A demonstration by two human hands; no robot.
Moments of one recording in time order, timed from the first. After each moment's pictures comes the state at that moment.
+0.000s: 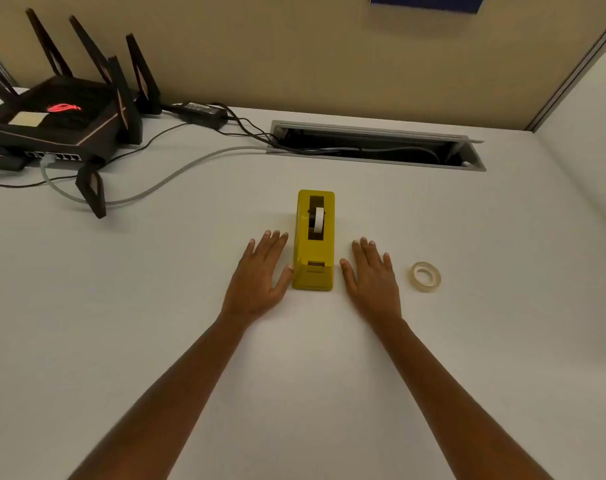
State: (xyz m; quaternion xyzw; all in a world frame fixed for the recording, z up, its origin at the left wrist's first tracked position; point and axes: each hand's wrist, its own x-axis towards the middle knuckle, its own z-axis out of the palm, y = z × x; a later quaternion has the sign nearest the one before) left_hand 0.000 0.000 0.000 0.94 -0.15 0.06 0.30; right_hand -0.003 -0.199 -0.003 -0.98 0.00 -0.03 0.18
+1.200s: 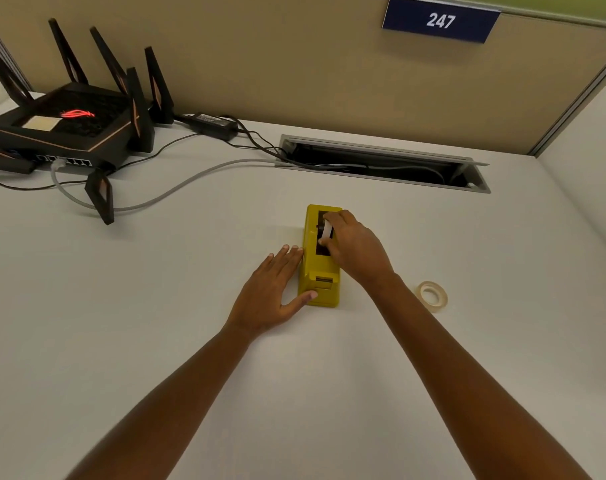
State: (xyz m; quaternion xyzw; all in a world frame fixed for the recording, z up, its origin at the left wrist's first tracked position) left_hand 0.005 -0.001 0.000 0.93 -0.21 0.08 0.28; right_hand 0.054 -0.160 0.071 -0.98 -0.13 -0.04 0.16
